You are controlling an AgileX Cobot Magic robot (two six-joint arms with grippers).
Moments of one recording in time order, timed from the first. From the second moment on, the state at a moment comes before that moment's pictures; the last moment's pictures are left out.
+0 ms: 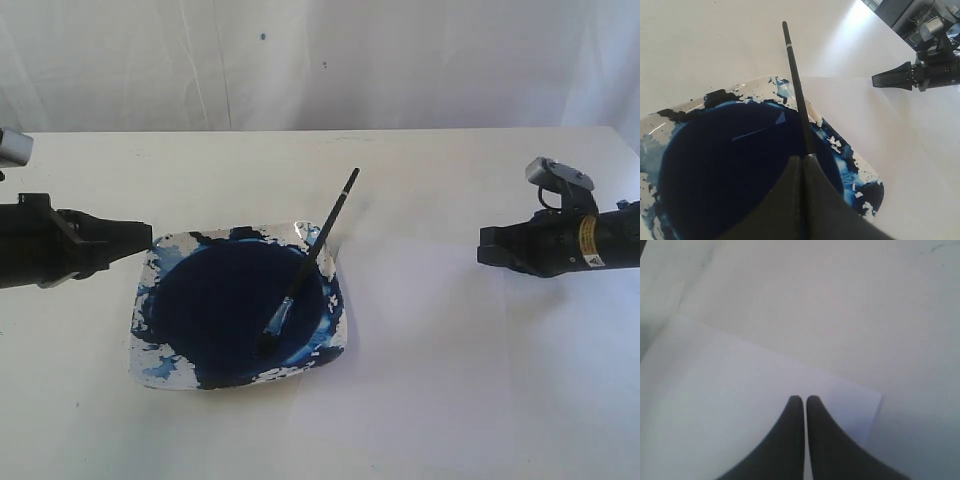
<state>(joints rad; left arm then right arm) -0.05 1.41 -0.55 1.34 -0.80 -1.29 -0.01 2.08 -1.03 -1.54 -0.65 1.50</state>
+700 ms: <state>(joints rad) -0.08 1.41 -0.56 1.01 -0.79 -0.92 -0.01 2.08 -1.04 -1.55 -0.60 1.50</state>
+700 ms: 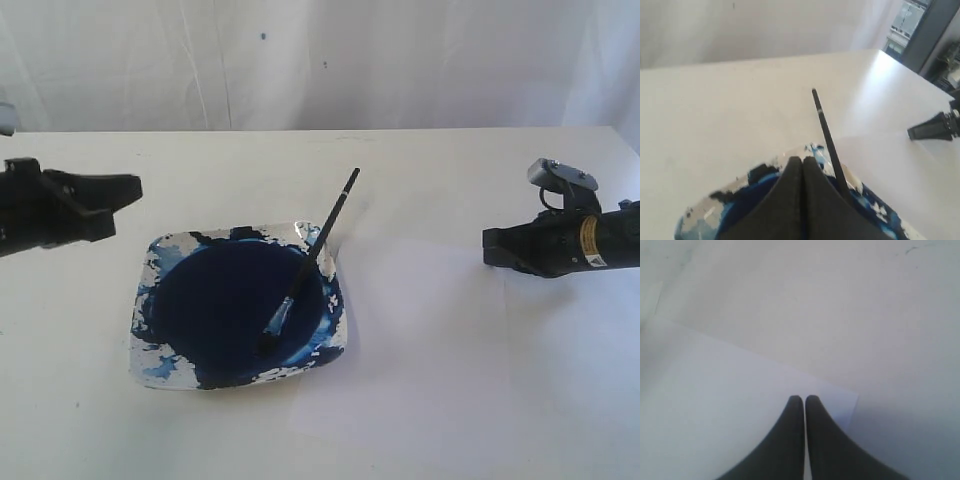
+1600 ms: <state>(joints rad) -0.61 2.32 -1.80 1.10 0.09 -1.01 -0.01 2.08 -1.04 -1.55 -0.60 1.50</state>
